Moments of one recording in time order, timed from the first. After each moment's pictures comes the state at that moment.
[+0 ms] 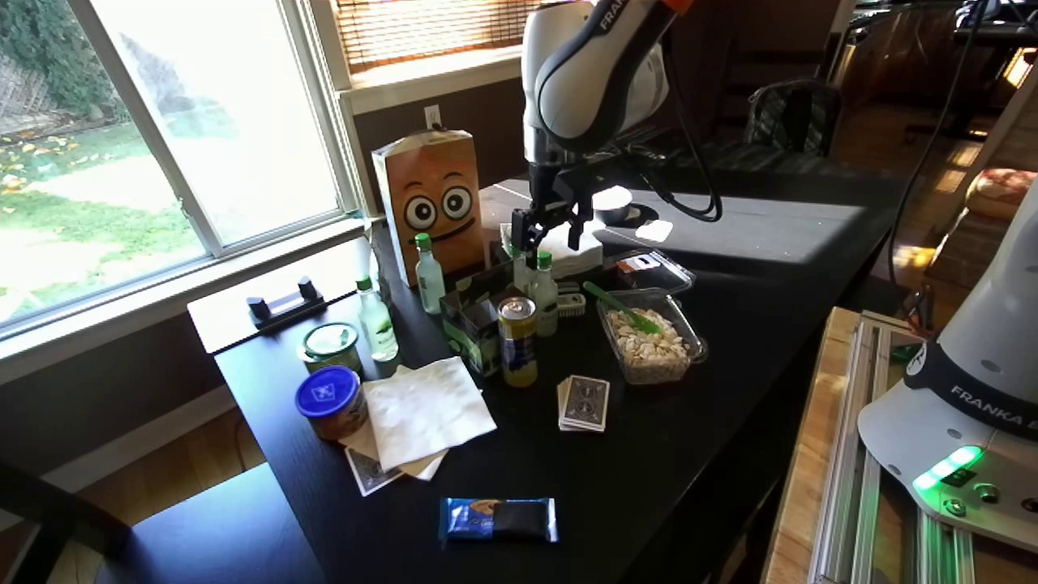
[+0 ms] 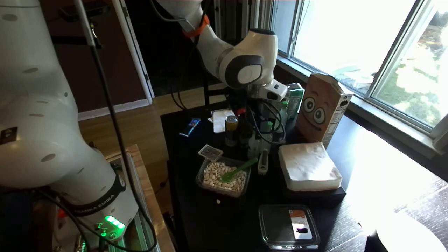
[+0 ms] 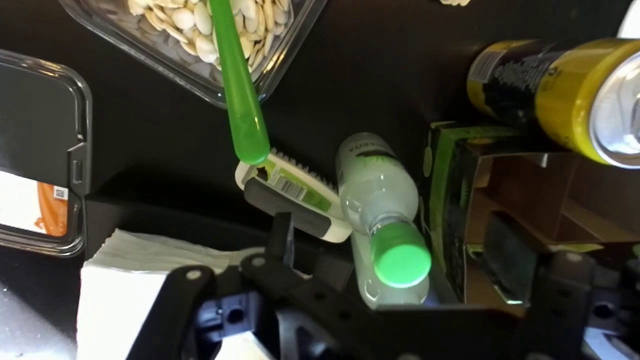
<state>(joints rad) 0.01 0.22 -0.03 -2.35 -0.02 2.59 0.28</state>
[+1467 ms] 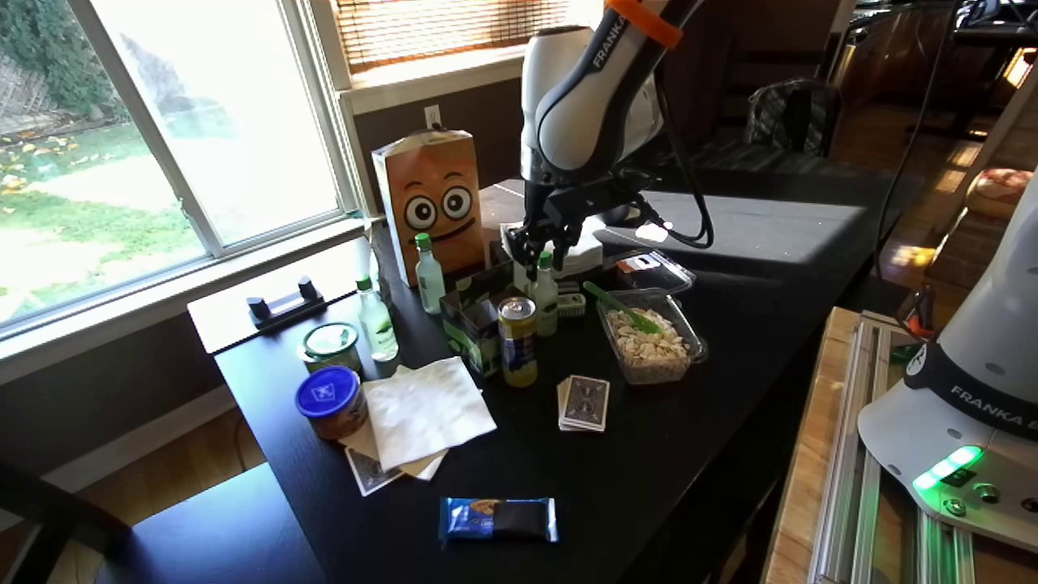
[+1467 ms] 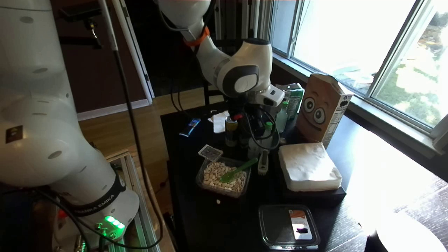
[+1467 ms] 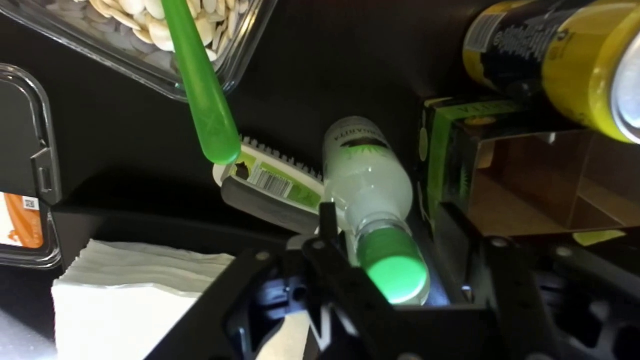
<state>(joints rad) 0.07 0.28 -0.08 -2.36 -0.01 2.72 0.36</state>
